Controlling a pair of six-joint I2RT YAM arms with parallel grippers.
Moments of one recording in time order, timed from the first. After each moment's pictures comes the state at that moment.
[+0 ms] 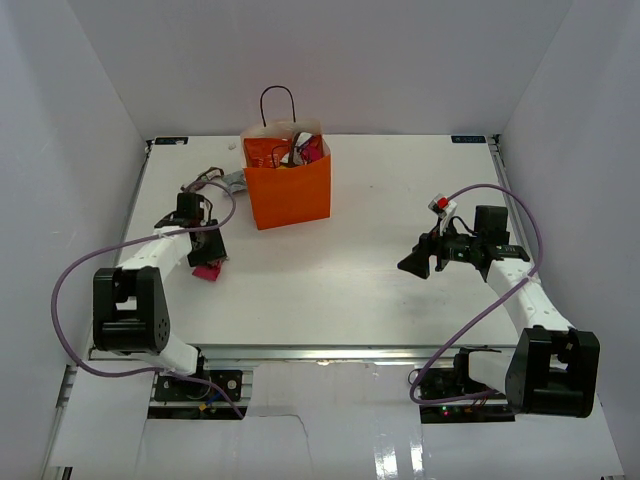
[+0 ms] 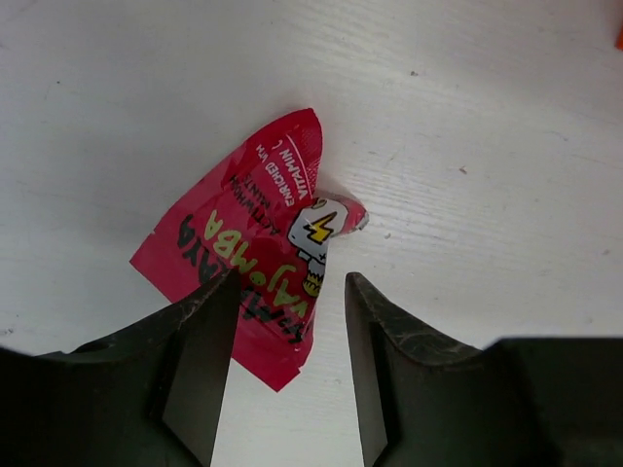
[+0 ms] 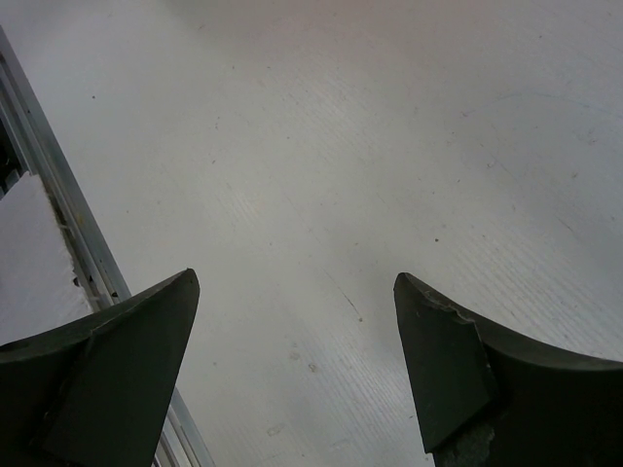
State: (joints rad) left arm 0.00 1.50 0.91 -0.51 -0.04 -0.28; right arm -0.02 1.17 0.71 -0.37 -0.98 -0.35
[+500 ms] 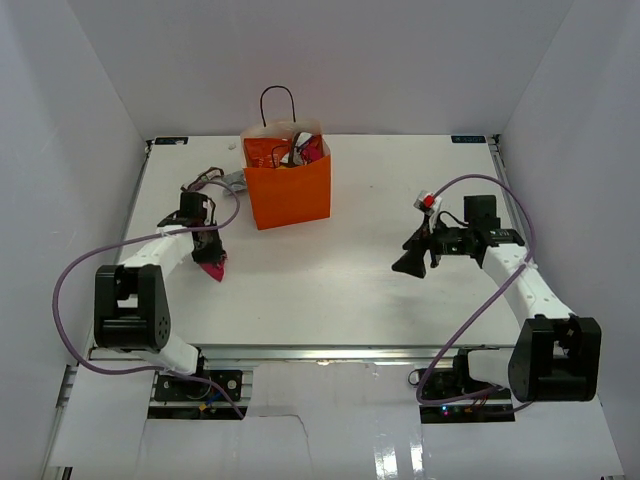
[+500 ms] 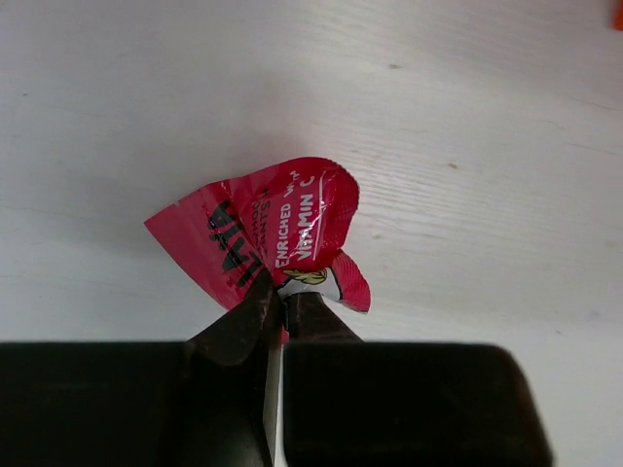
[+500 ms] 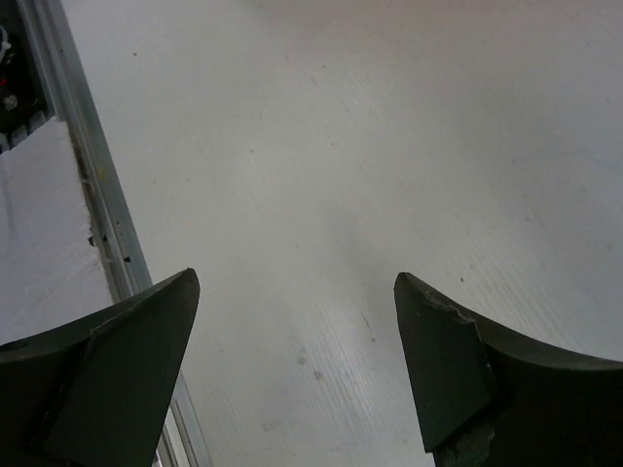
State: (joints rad) left arm -0.02 1.55 0.92 -0.50 -0.05 -0.23; right arm 0.03 1.22 0.79 -0.48 -1.01 -0.48
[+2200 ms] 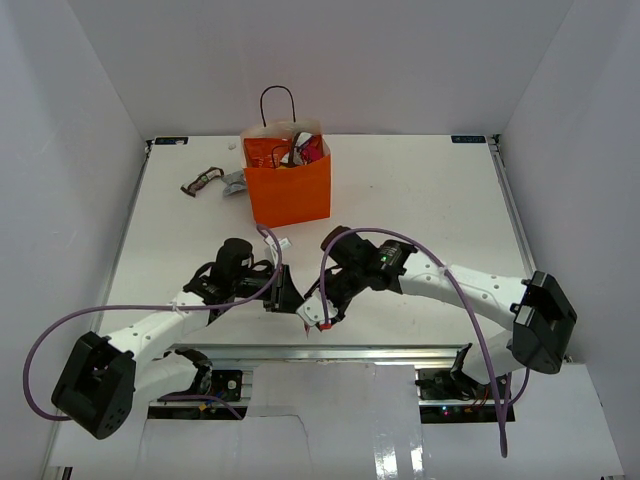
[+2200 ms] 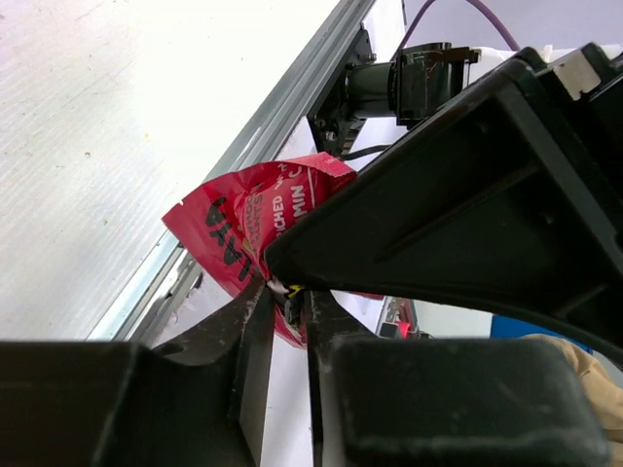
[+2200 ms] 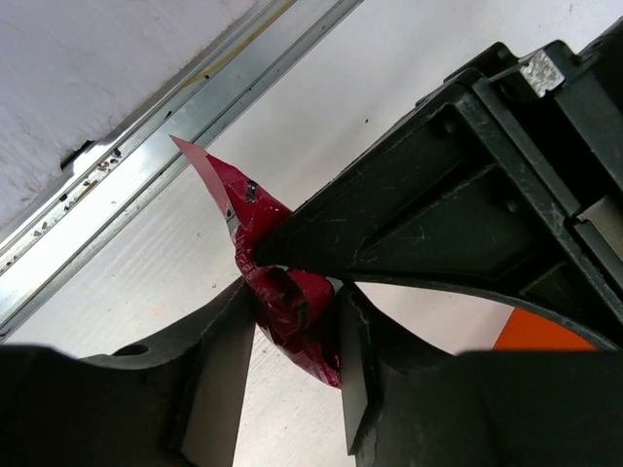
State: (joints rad) left arm -0.54 1.08 0.47 0.02 0.91 -0.72; right arm 1.04 1.46 1.12 -0.63 -0.62 -1.37
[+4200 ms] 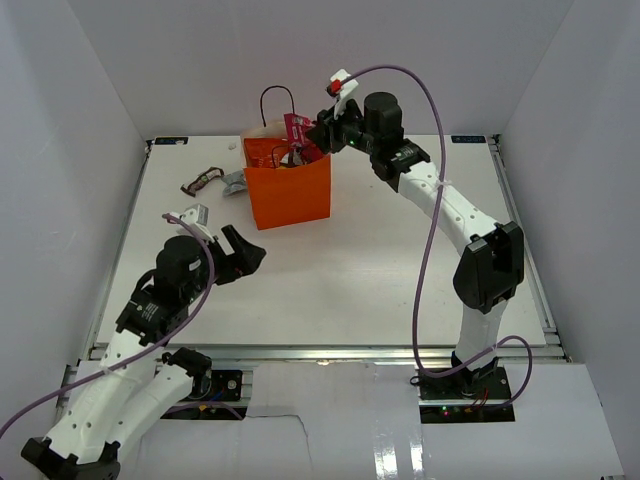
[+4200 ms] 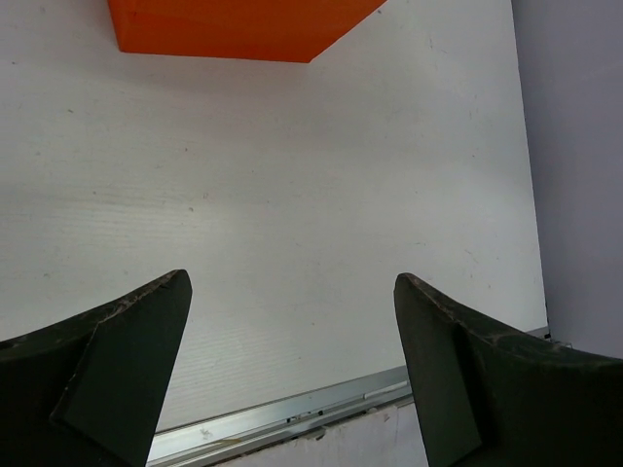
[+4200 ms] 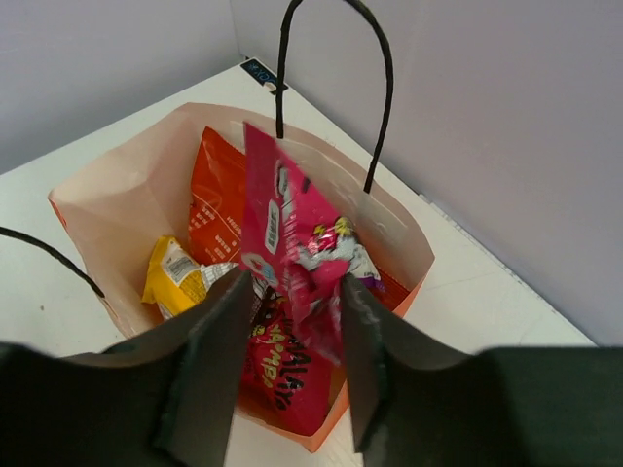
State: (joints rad) left arm -0.46 0.63 0.79 -0.58 -0.03 -0.68; right arm 0.55 1.89 1.82 -0.02 -0.36 -0.06
